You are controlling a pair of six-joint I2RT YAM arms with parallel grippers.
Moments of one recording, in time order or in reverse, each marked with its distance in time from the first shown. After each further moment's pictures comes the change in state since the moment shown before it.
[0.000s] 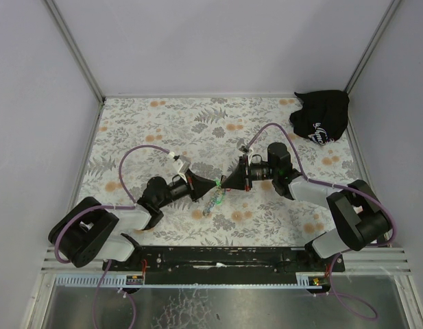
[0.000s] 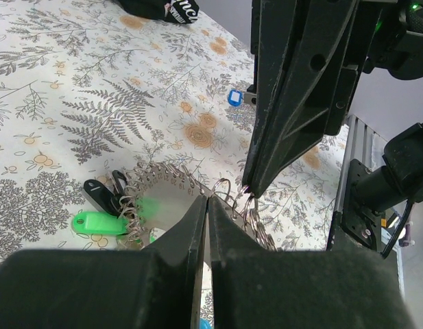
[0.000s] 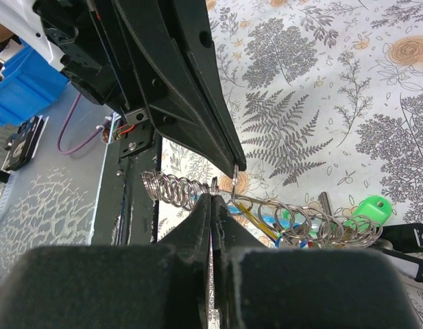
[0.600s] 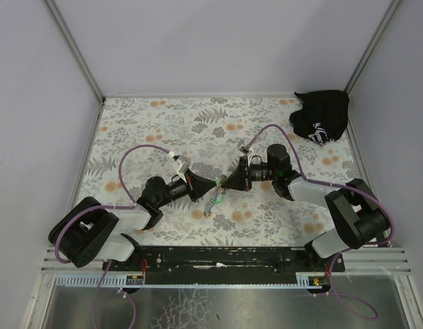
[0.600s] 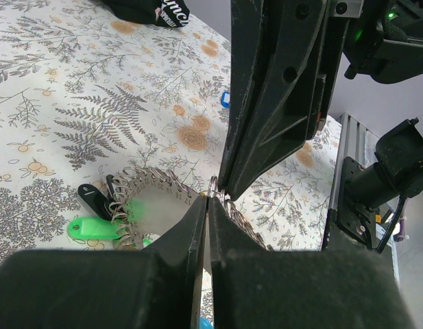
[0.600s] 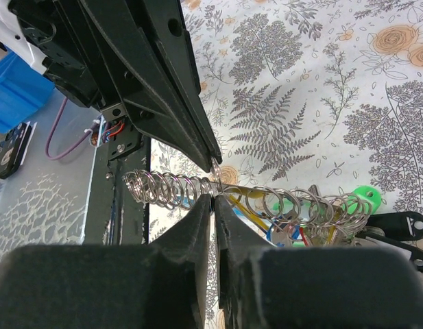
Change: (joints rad) left arm 0.009 0.000 0.000 0.021 0.034 0.000; right arm 0.000 0.014 -0.015 0.016 0.044 0.000
